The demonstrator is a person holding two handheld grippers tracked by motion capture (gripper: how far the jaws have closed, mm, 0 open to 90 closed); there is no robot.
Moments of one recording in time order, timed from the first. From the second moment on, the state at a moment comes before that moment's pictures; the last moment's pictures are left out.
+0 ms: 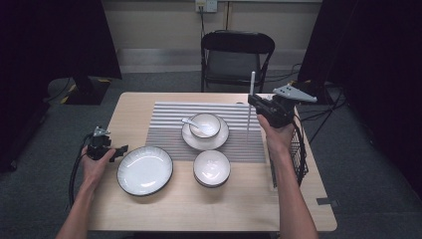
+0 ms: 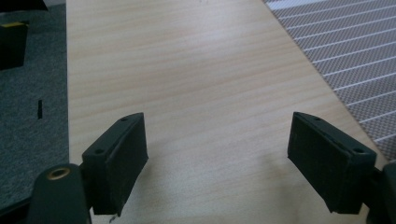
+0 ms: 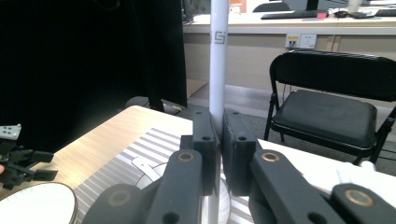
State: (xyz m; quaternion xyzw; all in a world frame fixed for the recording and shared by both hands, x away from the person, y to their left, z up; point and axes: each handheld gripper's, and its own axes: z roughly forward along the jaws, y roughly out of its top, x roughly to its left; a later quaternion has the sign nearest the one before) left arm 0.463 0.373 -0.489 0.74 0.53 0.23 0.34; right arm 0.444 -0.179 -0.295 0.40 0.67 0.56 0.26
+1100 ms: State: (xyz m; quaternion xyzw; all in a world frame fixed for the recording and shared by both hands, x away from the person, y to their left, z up) left arm 0.429 0.314 -0.426 0.77 0.41 0.20 0.45; right arm 0.444 -0.136 -0.300 0.37 0.68 0.59 0.23
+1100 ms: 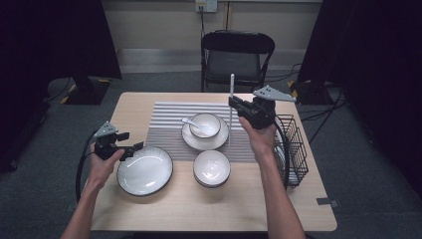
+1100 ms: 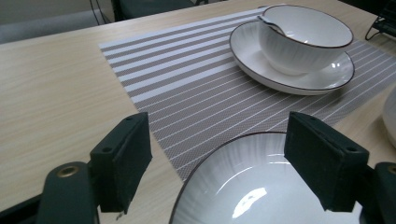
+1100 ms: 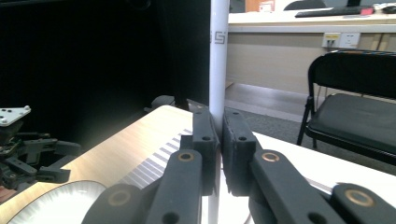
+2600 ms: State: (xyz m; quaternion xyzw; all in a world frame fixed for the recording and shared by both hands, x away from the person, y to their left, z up) left arm 0.434 0.221 -0.386 0.76 0.25 0.12 0.58; right arm 0.447 -0.028 -0.292 0.29 0.72 0.61 0.16
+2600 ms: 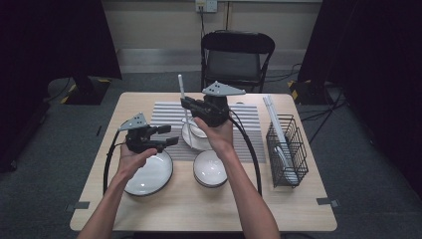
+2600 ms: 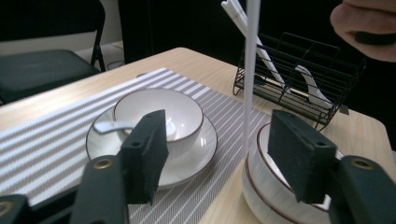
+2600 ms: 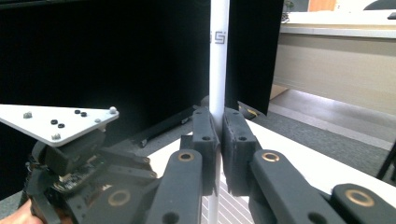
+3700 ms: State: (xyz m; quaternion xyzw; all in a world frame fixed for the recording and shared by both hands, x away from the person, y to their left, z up) left arm 0.436 0.220 -0.389 0.75 0.25 0.11 0.60; right arm 0.444 0.001 -0.297 0.27 0.72 0.62 0.13
